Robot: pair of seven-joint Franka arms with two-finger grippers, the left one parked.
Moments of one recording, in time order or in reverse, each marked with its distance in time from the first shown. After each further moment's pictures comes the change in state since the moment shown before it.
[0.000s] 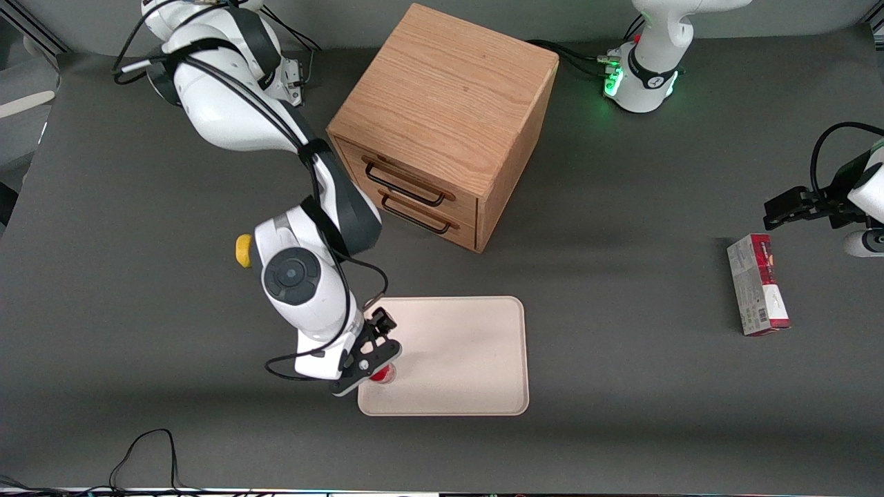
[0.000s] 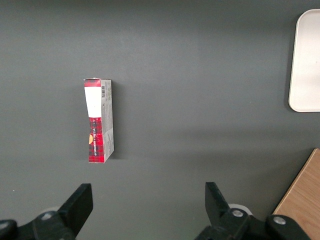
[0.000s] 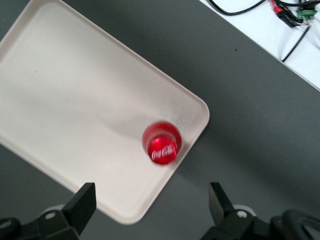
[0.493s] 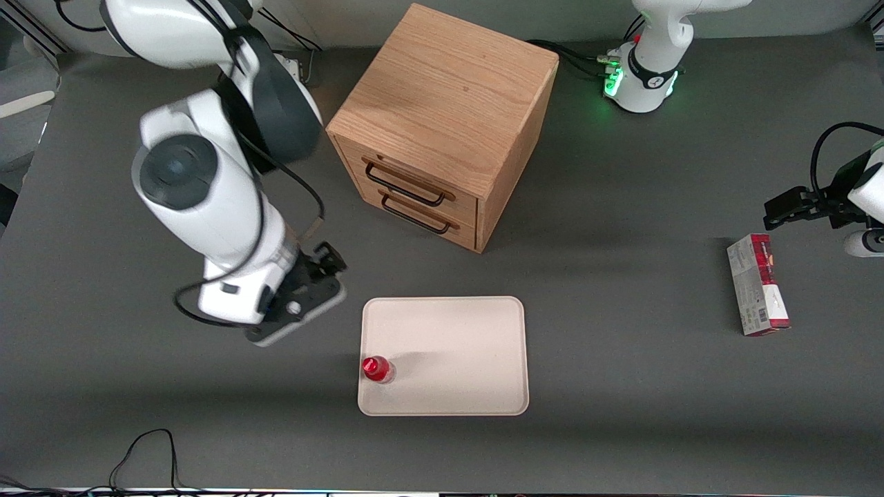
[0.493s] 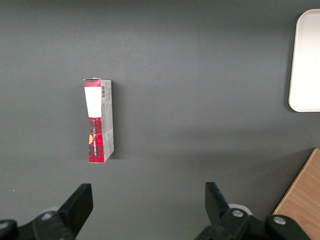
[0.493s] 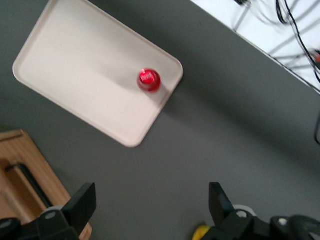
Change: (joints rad) arm -0.012 -0.275 -0.051 0.009 -0.001 -0.374 0.002
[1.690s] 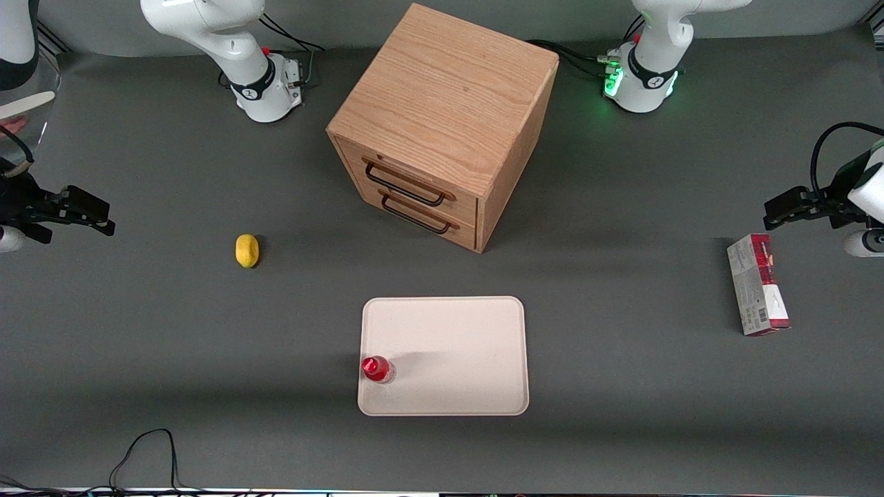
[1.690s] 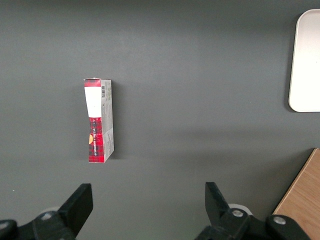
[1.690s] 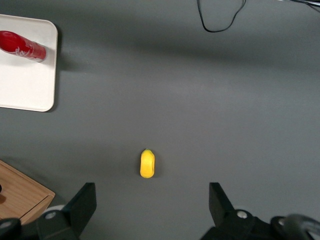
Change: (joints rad) arm -0.277 -0.541 -0.156 -0.674 0.037 0.137 -0.004
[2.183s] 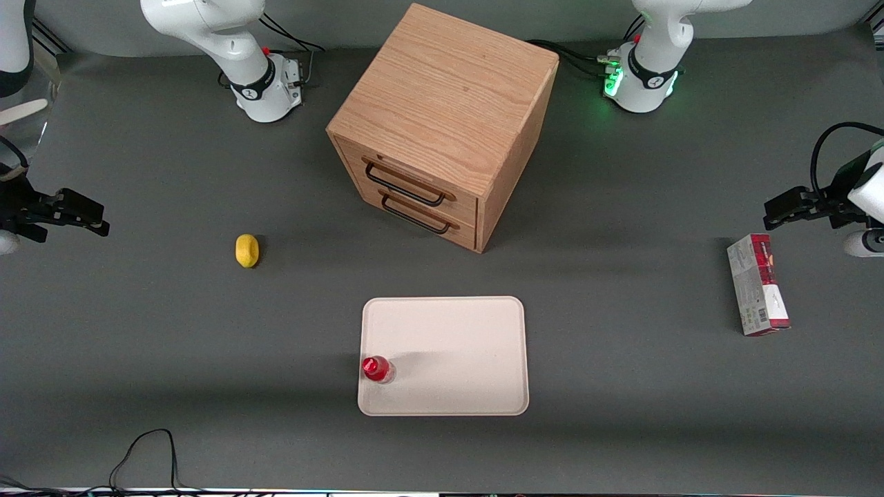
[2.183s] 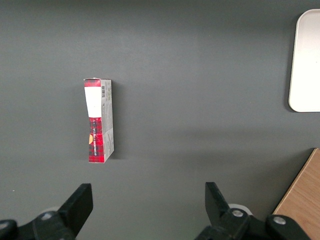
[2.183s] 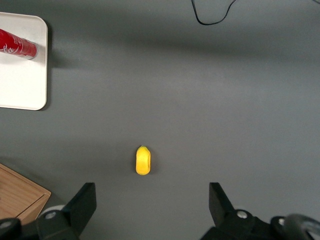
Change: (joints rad) arm -0.001 0.000 -0.017 -0.013 -0.002 -0.002 0.001
